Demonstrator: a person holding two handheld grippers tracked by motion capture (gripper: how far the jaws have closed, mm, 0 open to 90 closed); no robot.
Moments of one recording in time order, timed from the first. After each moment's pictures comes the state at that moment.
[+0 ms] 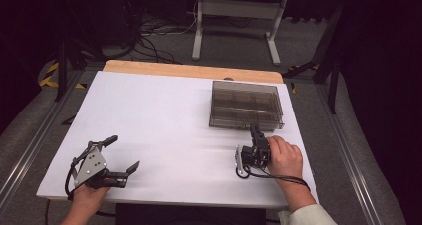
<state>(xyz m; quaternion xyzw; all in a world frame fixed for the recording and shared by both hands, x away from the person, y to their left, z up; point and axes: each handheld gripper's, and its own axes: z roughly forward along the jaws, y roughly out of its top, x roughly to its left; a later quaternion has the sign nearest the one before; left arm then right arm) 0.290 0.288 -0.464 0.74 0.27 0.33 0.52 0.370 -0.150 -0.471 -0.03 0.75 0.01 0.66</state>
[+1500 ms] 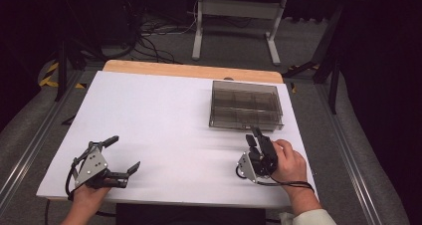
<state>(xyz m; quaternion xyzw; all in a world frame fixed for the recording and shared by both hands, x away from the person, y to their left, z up) 0.291 0.287 -0.464 0.74 0.27 0.33 0.52 0.340 -0.159 -0.451 0.00 0.76 0.15 0.64</state>
